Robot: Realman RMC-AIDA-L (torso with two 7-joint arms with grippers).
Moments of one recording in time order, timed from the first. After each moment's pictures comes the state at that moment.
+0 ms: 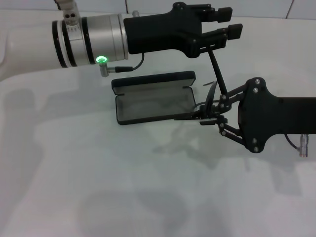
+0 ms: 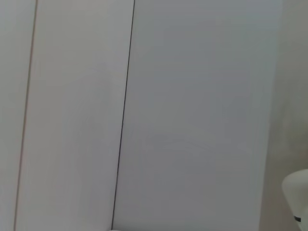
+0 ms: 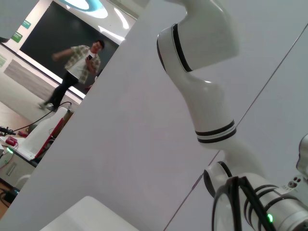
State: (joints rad) left arm -1.05 -2.09 2.84 -0.28 -0.47 1.60 -1.07; right arm 0.54 2.01 -1.22 -0.62 -1.42 -1.71 0.45
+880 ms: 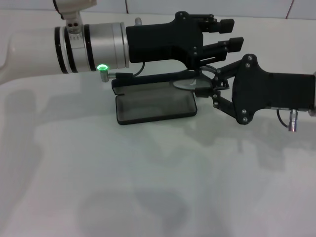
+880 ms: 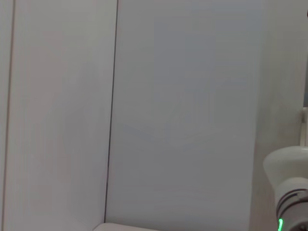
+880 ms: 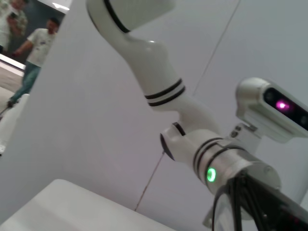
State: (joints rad) left arm -1.04 -2.08 2.85 -0.26 -0.43 1.61 -1.01; right arm 0.57 2.02 -1.21 -0.63 -1.41 -1.57 0.66
